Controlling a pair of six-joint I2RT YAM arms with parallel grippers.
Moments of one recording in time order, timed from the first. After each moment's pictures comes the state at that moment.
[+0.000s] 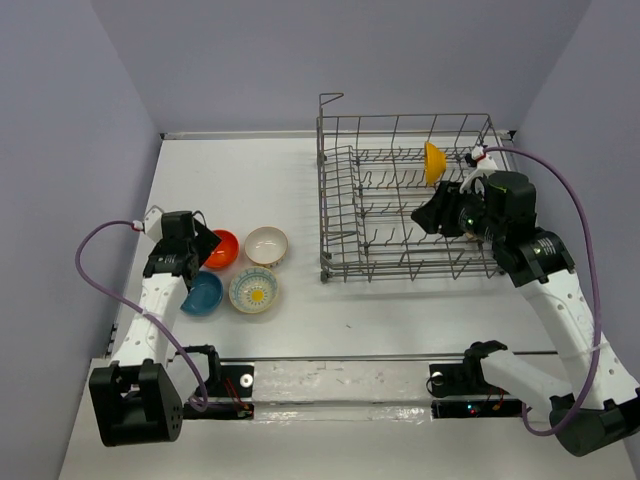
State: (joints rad) left arm 0.04 1.02 0.67 -0.46 -0.26 -0.79; right arm 0.31 0.96 1.16 -0.64 -0.24 0.38
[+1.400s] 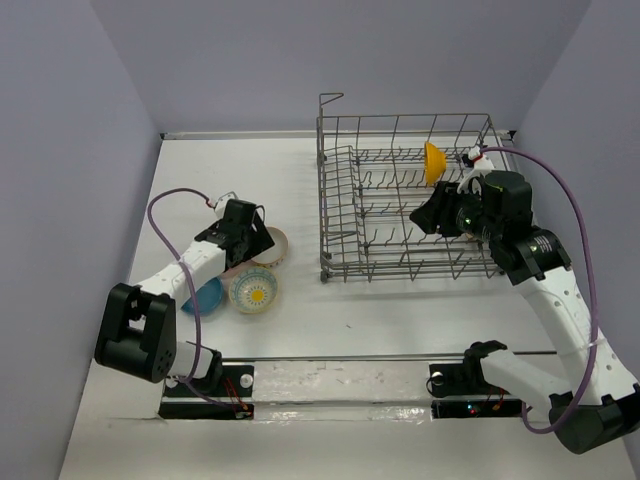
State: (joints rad) left arm -0.32 1.34 0.77 -0.34 -0.21 -0.74; right arm 0.31 0.97 1.14 -0.63 -0.24 0.38
